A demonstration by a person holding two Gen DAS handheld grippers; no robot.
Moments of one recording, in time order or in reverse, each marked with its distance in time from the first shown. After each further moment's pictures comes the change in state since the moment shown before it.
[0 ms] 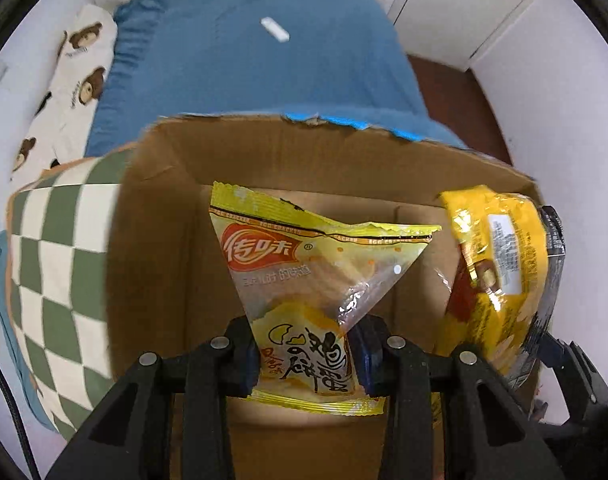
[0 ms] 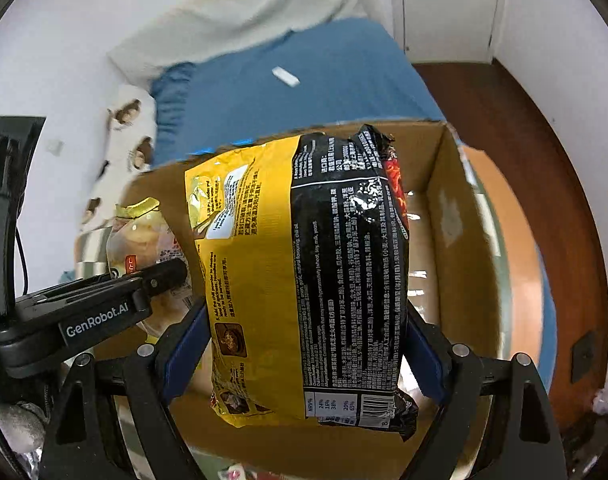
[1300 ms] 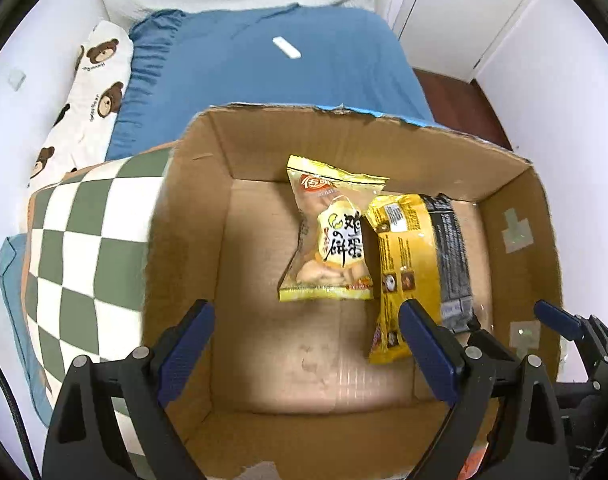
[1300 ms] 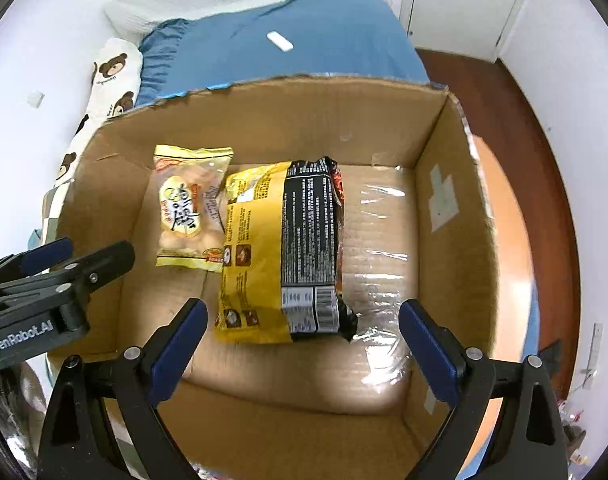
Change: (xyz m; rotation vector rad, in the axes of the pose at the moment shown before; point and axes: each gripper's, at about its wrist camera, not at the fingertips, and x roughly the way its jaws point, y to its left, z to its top) left arm -0.045 0.000 -0.066 0.015 -0.126 0.054; right arm -0.007 -0.020 -0.040 -0.104 0.074 -0.105
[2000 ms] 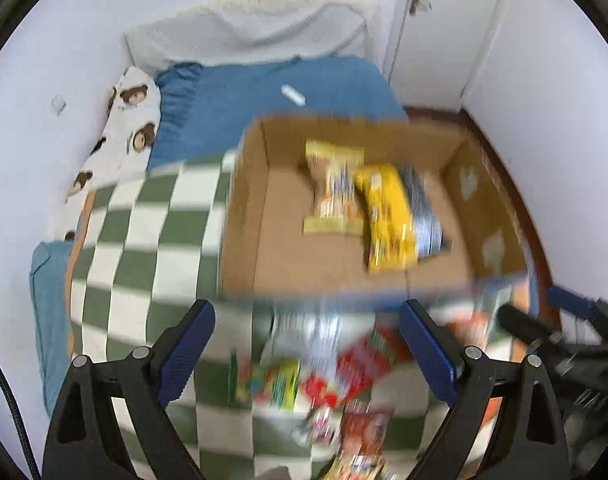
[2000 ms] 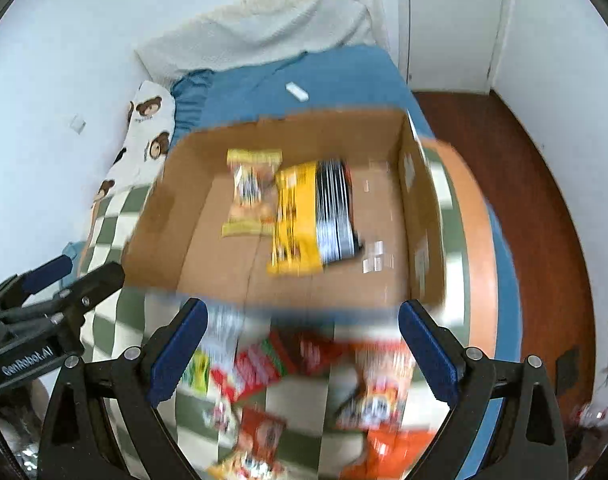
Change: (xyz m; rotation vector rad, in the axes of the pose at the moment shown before) left arm -0.097 0.008 -0.137 0.063 -0.156 0.064; right arm -0.106 0.018 -0.108 0.032 -0.190 0.081
